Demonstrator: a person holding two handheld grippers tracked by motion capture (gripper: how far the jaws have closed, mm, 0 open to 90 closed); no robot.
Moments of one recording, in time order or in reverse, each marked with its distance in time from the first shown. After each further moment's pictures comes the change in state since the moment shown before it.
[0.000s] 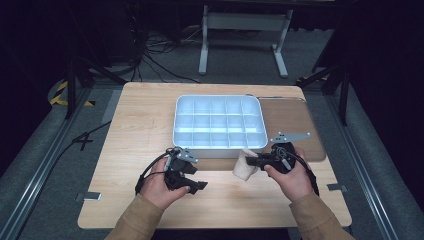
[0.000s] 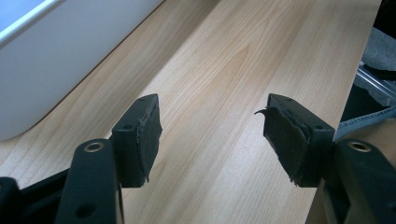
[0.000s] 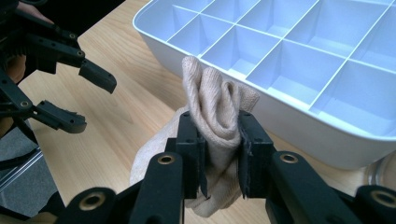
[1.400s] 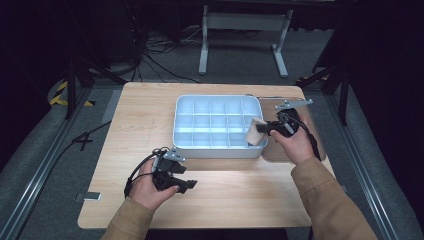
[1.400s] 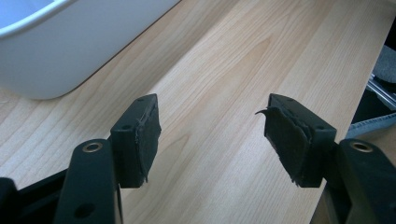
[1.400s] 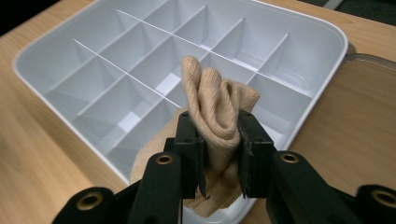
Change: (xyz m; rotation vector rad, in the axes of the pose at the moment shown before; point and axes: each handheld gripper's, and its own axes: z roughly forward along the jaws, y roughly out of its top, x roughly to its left) left arm 0.012 -0.020 -0.018 -0.021 0.039 -0.066; right arm -0.078 0.059 0.012 0.014 -0.172 -0.051
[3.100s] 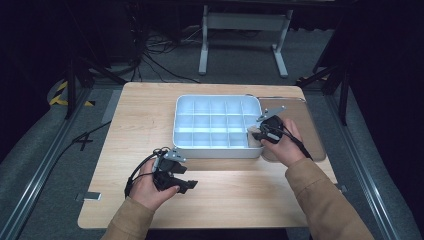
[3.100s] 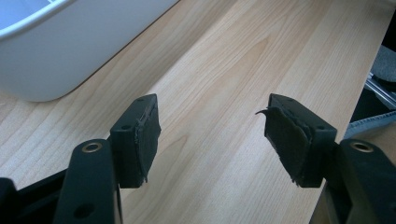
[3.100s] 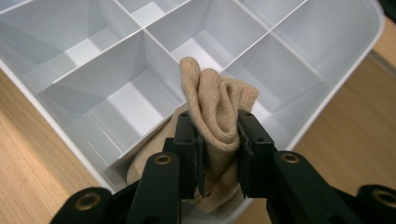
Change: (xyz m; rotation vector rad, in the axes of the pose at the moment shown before) left arm -0.001 0.001 0.002 0.002 -0.006 0.009; right arm 0.017 -0.008 0.039 0.206 -0.129 -0.284
